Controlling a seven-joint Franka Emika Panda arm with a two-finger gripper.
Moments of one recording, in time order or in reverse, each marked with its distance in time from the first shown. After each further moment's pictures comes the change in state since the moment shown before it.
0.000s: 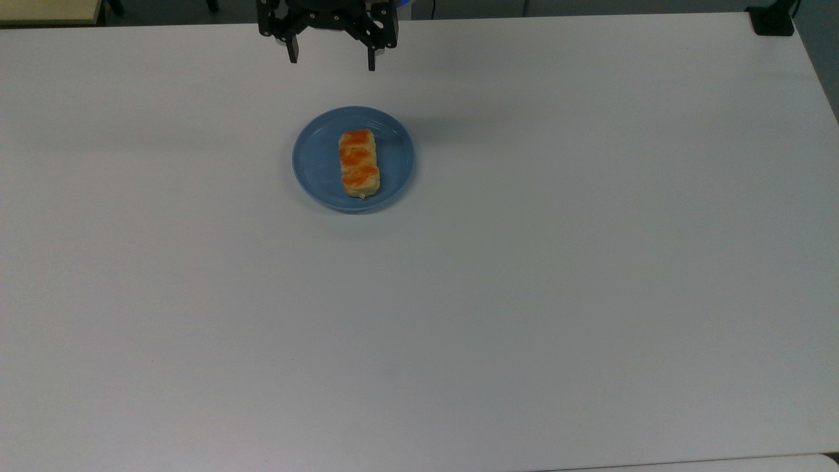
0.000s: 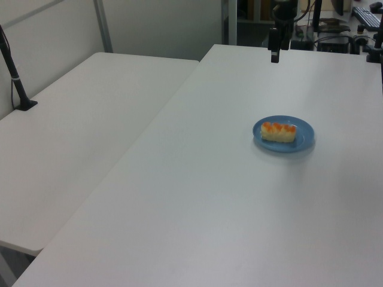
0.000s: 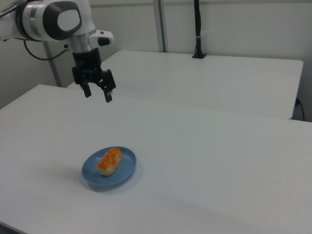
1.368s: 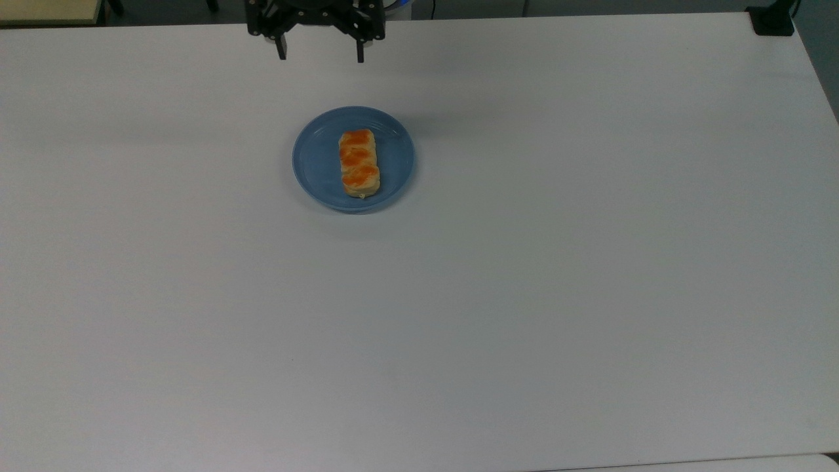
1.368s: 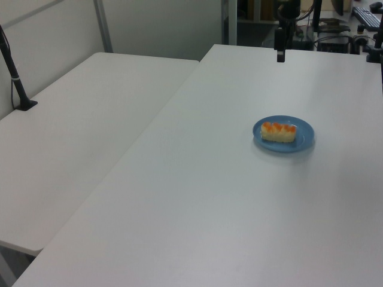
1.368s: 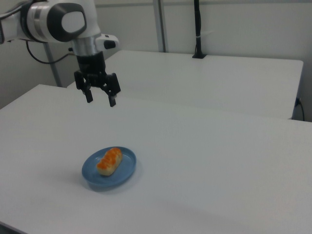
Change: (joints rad) arm -0.008 -0.001 -0.027 -0.010 0.000 -0.038 -0.124
